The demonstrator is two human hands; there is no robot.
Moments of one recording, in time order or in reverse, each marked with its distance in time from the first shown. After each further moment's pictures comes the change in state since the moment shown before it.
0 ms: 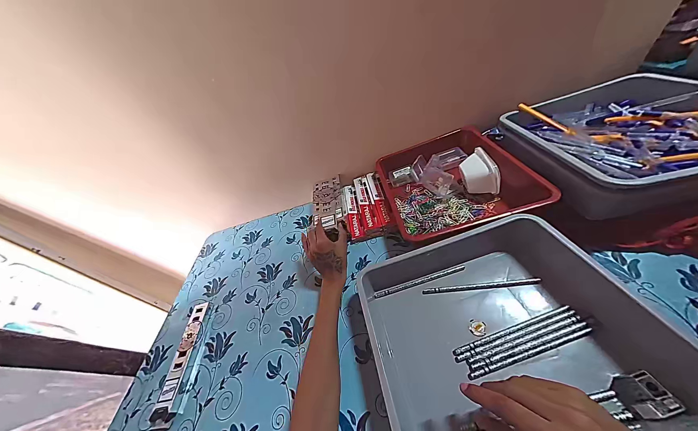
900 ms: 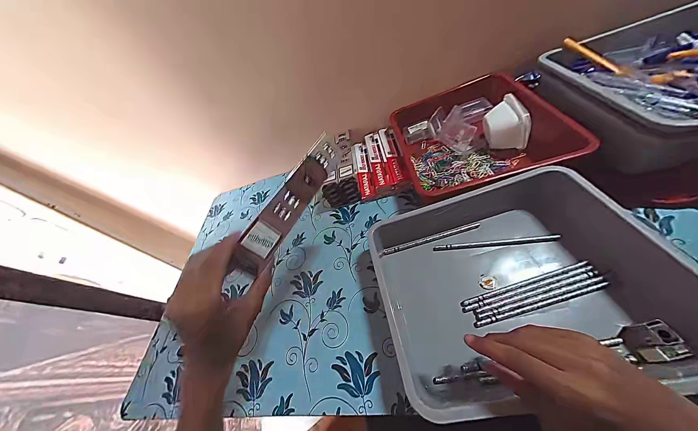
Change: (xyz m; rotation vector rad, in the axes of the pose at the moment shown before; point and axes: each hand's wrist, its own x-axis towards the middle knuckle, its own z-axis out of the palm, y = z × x) left_hand -0.034 -0.025 -0.265 0.161 -0.056 0.441; right_hand -0.004 0.007 0.016 -0.105 0.166 -0.203
